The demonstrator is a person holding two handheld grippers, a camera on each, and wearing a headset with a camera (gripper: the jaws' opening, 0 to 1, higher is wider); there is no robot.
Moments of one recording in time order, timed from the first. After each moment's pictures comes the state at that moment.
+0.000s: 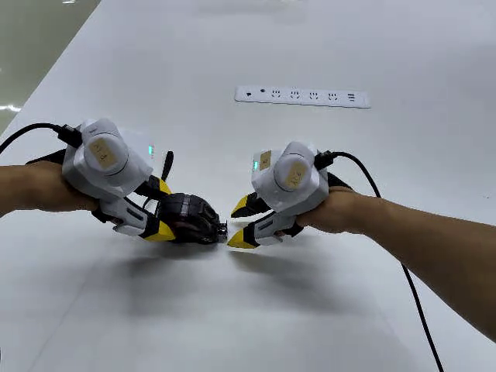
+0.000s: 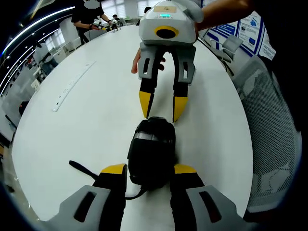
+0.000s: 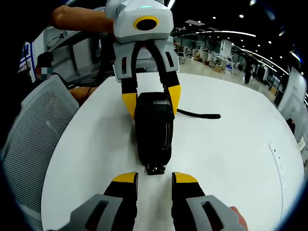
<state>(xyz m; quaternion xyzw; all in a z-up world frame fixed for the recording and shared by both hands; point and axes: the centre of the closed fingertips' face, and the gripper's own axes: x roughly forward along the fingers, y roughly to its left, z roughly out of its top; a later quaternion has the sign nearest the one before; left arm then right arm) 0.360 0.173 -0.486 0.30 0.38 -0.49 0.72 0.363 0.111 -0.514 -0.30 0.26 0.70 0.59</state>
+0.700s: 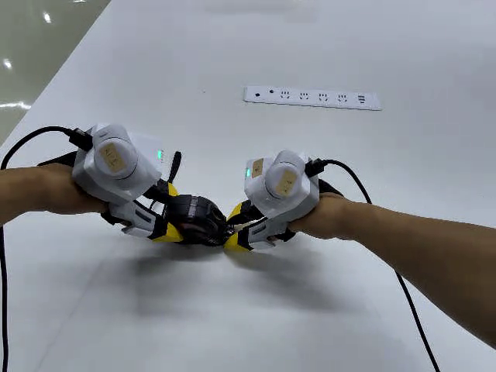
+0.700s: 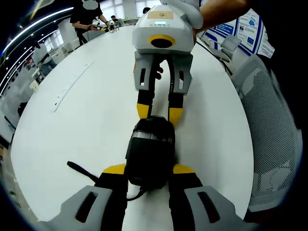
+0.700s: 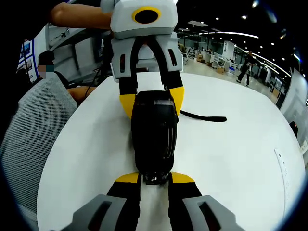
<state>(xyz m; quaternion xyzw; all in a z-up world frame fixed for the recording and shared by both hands) 0.359 0.172 -0.489 0.30 0.38 -0.50 0.72 0.360 0.125 -0.521 -0.30 0.26 0.71 0.59</state>
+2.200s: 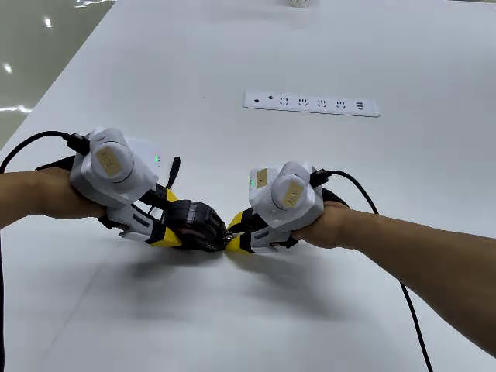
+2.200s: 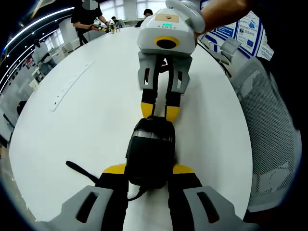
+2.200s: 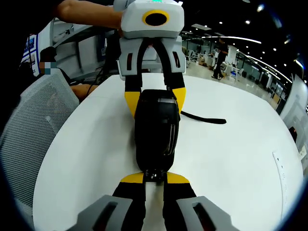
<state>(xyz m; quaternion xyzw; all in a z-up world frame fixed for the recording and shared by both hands) 0.359 0.172 -0.489 0.29 0.38 -0.50 0.72 0.363 0.121 -0.522 -0.31 0.24 0.71 0.58</state>
